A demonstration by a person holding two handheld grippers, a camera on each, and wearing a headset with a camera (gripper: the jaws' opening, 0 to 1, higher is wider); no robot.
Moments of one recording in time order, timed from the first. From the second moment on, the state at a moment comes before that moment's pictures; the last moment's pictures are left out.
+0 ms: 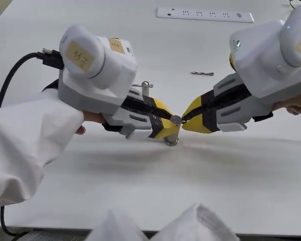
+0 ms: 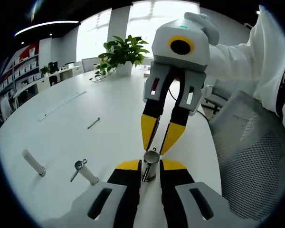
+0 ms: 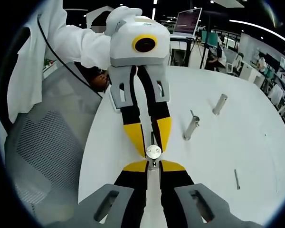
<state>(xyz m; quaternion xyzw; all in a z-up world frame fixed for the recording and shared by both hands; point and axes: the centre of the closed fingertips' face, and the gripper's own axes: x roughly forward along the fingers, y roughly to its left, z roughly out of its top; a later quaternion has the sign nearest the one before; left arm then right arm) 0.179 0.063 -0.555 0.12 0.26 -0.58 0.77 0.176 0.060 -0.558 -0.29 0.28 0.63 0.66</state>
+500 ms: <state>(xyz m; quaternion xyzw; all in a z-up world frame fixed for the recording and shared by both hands) 0.153 0.104 -0.552 0.09 0.26 -0.55 0.79 0.177 0.068 -0.555 -0.26 0.29 0.61 0.69</state>
